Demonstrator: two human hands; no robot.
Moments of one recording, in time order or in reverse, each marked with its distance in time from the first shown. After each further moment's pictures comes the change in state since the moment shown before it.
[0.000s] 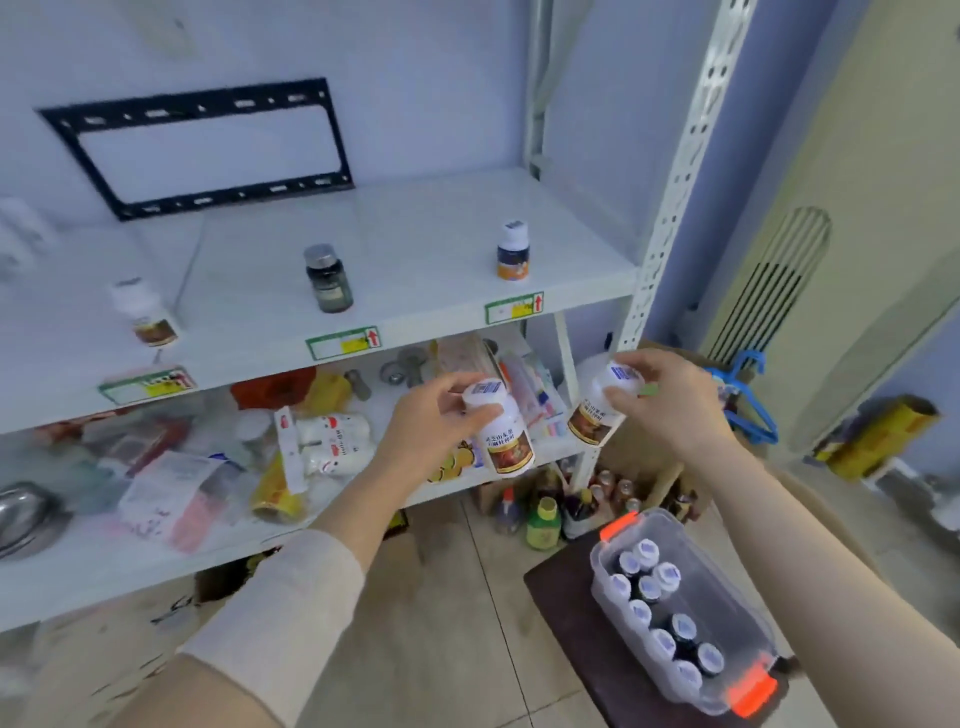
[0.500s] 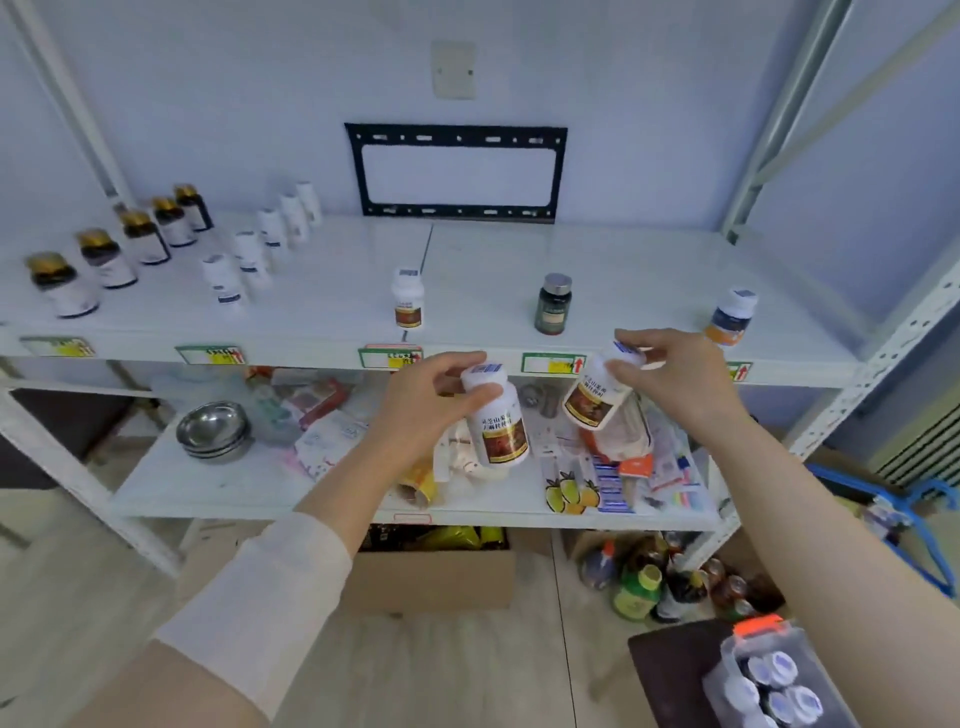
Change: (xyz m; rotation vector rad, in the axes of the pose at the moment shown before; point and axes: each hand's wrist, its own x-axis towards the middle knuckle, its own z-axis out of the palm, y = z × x) left_hand -0.080 -0.019 -0.206 -0.020 0.341 -0.016; right_hand -0.007 -0.206 0.099 0.065 -0.161 -0.324
